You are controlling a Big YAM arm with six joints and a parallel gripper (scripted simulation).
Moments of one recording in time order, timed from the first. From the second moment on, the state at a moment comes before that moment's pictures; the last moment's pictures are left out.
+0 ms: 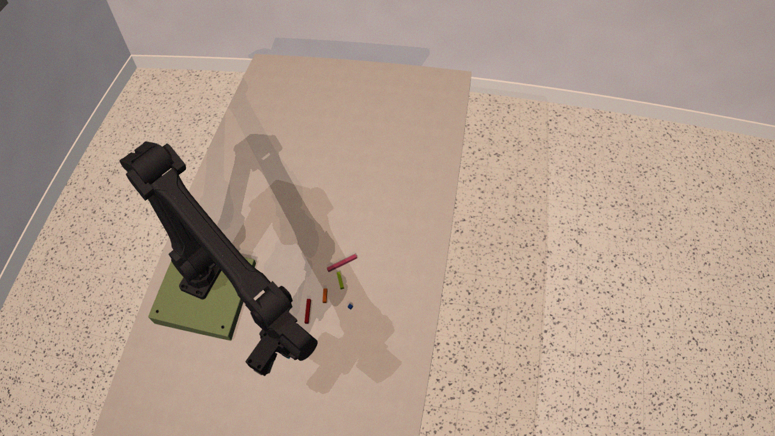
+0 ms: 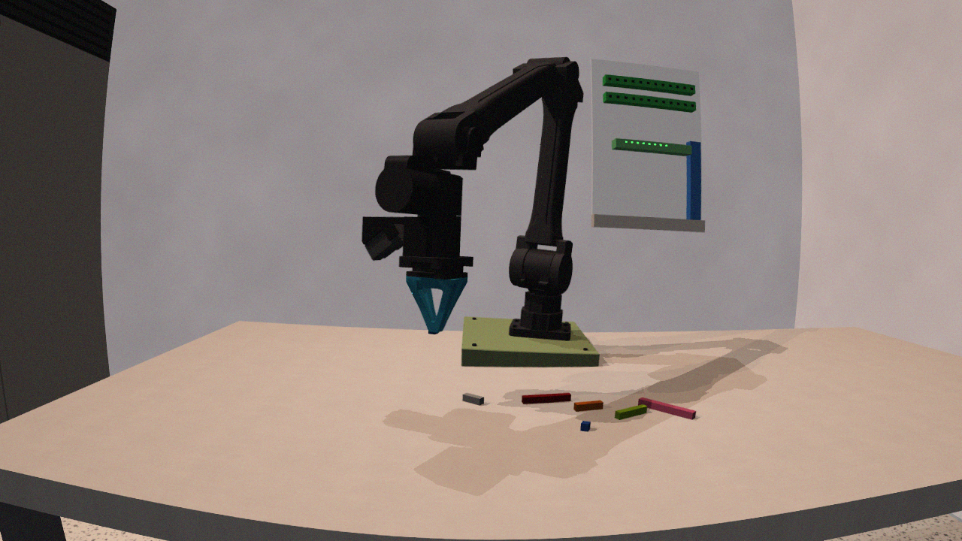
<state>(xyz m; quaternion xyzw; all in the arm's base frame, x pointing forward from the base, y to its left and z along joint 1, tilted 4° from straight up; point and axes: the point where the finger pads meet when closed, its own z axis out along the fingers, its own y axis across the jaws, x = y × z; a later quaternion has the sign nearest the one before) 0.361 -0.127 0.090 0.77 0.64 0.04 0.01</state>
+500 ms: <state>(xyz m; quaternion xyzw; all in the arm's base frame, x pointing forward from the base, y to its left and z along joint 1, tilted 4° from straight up) 0.359 -0.122 0.087 0.75 0.66 0.03 0.00</state>
